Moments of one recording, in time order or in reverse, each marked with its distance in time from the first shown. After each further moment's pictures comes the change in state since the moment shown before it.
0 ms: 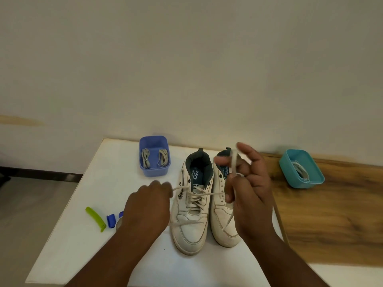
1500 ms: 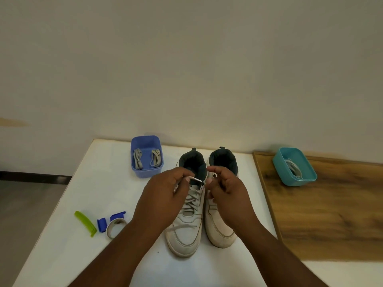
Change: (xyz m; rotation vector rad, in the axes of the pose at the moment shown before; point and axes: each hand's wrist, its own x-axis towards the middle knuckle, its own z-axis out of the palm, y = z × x) left_hand 0.024 0.022 0.016 -0.665 0.295 0.194; right_hand 0.014 0.059 -0.022 -0.555 -0.057 0.277
